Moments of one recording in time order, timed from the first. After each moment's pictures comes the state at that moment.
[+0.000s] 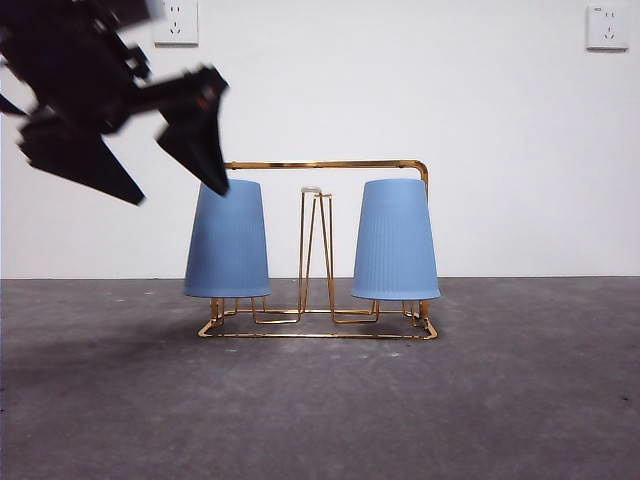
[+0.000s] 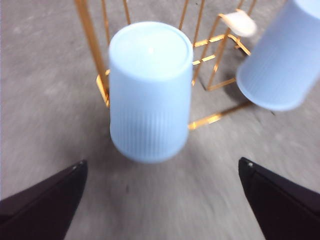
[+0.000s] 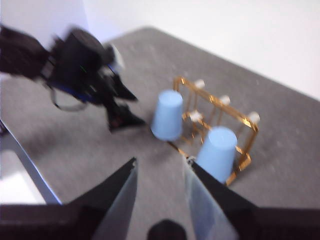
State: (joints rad) left arm -0.51 1.25 0.85 -0.26 -0.04 -0.10; right arm 0.82 0.78 1.43 -1.06 0.03 -0.06
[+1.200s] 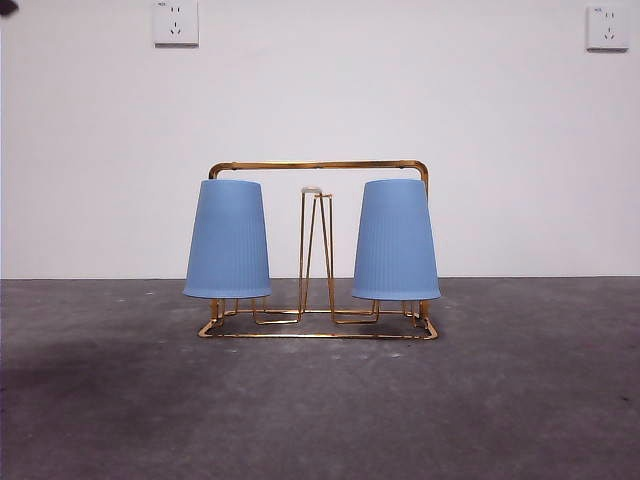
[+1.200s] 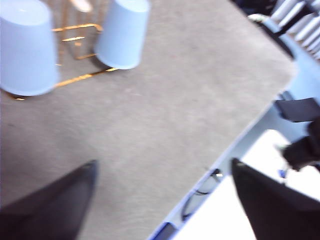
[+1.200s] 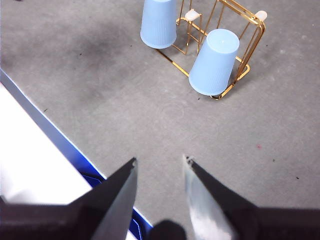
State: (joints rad) left arm -0.51 0.63 0.84 -0.80 0.41 -0.21; right arm 0.82 0.83 1.43 -1.34 0.06 -0.03
